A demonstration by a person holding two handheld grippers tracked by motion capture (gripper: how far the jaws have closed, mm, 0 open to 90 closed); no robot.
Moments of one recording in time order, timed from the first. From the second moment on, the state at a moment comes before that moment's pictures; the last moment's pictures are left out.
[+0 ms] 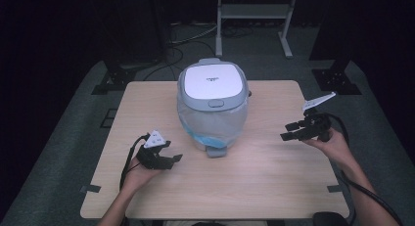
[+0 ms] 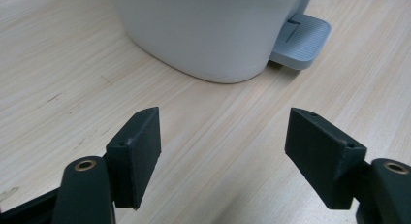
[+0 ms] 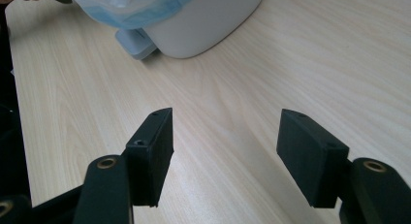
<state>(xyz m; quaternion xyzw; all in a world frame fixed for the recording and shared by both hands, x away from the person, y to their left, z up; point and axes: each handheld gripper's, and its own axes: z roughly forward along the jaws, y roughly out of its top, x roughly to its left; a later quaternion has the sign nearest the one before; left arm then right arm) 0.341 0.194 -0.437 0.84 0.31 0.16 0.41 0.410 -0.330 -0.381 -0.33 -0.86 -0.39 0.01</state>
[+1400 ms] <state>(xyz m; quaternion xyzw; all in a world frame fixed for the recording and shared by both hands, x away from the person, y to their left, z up) 0.329 0.263 -0.440 0.79 0.40 0.20 0.41 0.356 -0.338 -0.420 -0.33 -0.85 -0.40 -0.01</state>
